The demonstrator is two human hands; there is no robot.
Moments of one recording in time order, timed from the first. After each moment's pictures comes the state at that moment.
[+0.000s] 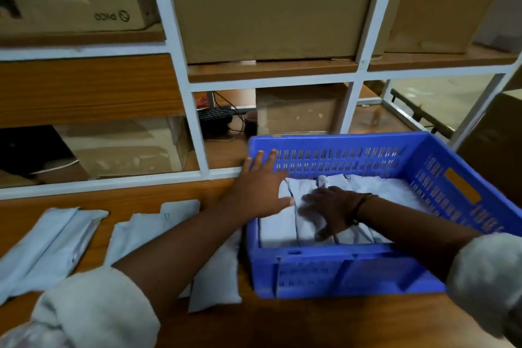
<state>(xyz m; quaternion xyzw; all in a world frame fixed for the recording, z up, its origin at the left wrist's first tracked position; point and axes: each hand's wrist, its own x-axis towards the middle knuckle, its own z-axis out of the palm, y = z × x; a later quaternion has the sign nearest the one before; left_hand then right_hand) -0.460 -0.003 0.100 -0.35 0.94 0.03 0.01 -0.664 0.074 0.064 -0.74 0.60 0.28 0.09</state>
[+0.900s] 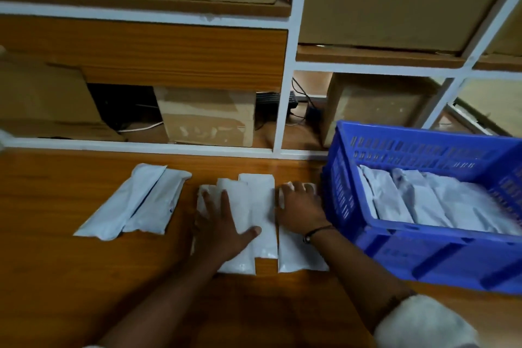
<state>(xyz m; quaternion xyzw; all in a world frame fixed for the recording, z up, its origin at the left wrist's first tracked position) -0.187 0.002 -0.043 -0.65 0.73 0.19 -0.04 -0.377 0.027 0.018 -0.63 0.77 -0.04 0.11</state>
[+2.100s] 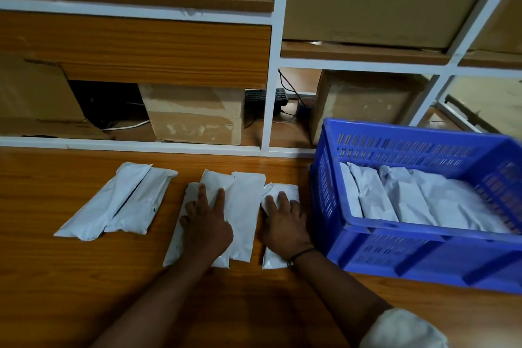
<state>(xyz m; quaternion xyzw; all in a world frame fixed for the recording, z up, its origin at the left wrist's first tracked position) -0.202 0.010 -0.024 -0.65 0.76 0.08 -0.02 -0.375 0.049 -0.033 -0.63 0.76 -0.05 0.12</state>
